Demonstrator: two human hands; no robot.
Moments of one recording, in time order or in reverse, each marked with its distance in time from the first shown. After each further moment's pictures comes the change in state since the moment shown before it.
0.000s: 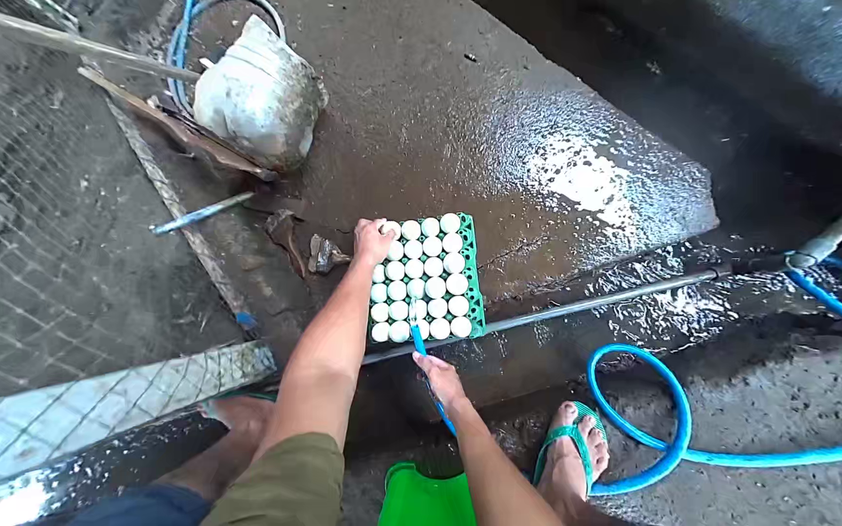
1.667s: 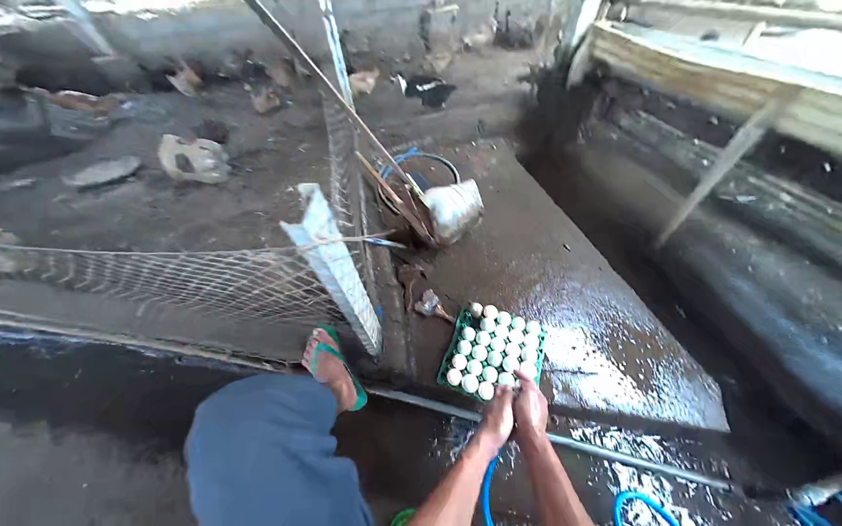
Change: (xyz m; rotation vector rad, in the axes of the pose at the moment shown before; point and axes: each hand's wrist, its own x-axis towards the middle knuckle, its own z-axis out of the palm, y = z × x) left_hand -0.331 0.027 0.006 -1.205 -0.054 -0.033; right_hand -0.128 -0.063 0.051 -0.171 0.424 -0.788
